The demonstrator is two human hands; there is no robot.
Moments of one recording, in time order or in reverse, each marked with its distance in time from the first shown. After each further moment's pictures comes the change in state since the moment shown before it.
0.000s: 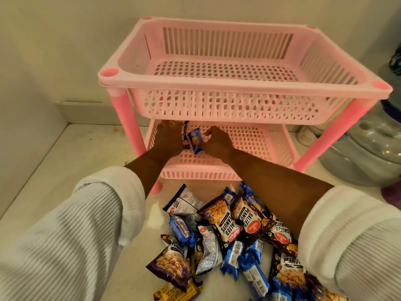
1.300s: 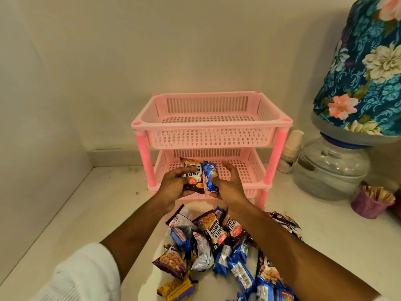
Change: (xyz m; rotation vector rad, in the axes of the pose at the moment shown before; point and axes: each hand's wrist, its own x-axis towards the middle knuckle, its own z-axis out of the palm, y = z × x) left_hand -0.192 0.079 -0.083 -1.413 -0.093 -0.226; right_hand -0.203 -0.013 -0.069 1.049 0.119 0.114
